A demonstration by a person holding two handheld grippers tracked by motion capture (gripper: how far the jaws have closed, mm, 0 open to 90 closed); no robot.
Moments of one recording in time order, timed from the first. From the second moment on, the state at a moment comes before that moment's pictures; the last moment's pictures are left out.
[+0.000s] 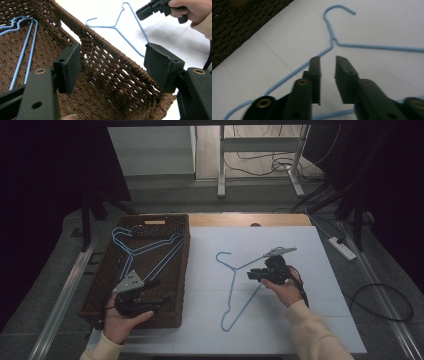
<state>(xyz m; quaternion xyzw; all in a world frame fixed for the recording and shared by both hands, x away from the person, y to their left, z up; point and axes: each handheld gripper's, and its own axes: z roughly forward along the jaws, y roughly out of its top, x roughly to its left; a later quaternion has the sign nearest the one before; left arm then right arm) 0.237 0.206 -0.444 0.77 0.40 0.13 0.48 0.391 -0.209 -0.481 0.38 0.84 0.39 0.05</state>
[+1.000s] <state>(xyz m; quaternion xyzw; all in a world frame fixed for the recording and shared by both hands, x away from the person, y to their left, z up) 0.238 0.208 -0.447 0.77 0.40 0.13 0.48 0.473 -0.119 -0.492 0.30 0.93 0.22 0.05</state>
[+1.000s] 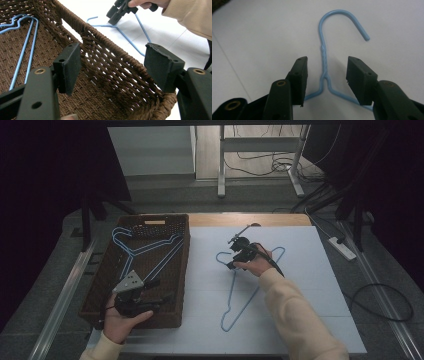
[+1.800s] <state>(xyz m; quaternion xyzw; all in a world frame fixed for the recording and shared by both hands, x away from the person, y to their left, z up) 0.235 0.199 -0.442 0.78 0.39 0.13 0.48 0.475 -0.094 -0.498 0.29 0.94 0.15 0.06</state>
